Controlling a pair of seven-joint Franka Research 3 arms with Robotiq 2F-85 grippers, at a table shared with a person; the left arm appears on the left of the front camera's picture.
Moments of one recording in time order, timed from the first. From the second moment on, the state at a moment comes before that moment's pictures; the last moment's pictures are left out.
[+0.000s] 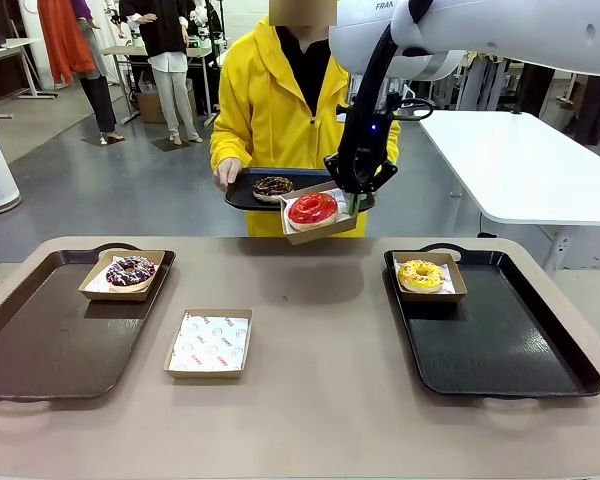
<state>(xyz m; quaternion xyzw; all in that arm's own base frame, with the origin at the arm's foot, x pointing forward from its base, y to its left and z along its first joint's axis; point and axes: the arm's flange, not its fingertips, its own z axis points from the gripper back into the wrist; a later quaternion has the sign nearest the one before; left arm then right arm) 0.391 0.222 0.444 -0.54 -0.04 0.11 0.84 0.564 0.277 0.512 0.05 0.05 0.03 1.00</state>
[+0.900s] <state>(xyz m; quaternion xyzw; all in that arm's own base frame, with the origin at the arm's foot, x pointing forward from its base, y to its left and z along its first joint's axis) 0.415 0.021 0.513 -0.34 0.07 0.00 0.94 0.421 0.082 0.517 0.06 0.04 0.06 1.00</state>
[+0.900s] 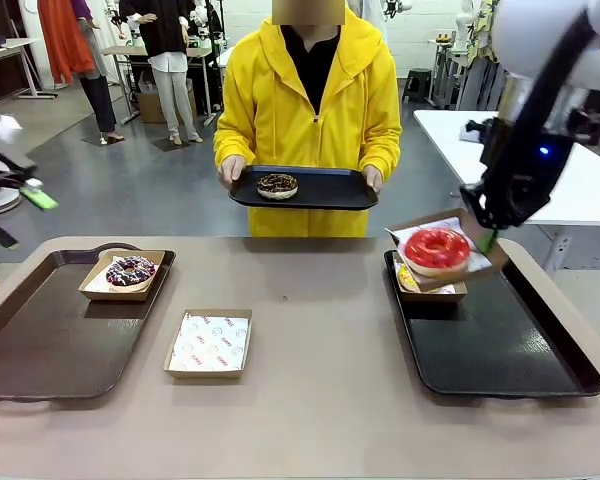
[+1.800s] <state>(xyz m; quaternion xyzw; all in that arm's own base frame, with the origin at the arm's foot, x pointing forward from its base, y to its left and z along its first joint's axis) 0.441 -0.116 0.442 -0.18 0.04 -0.04 0.98 0.427 0.031 0.460 0.08 0.06 0.03 1.00</state>
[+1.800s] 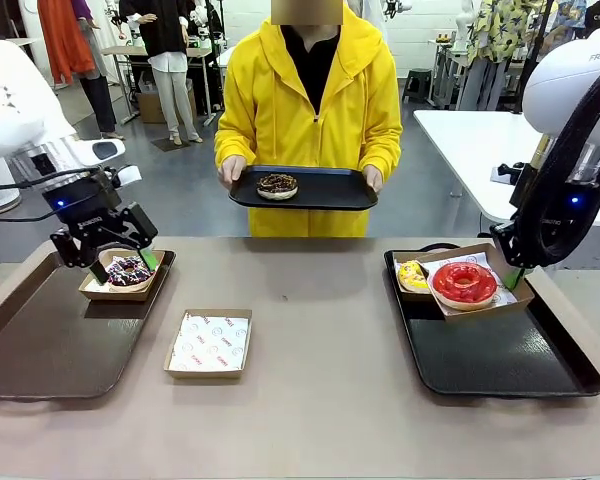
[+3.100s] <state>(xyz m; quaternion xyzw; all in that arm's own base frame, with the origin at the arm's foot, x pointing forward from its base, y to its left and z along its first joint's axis) 0.435 -0.146 0.439 -0.12 0.02 -0.07 0.99 0.416 0.015 0.442 0.06 0.05 -0.05 1.00</state>
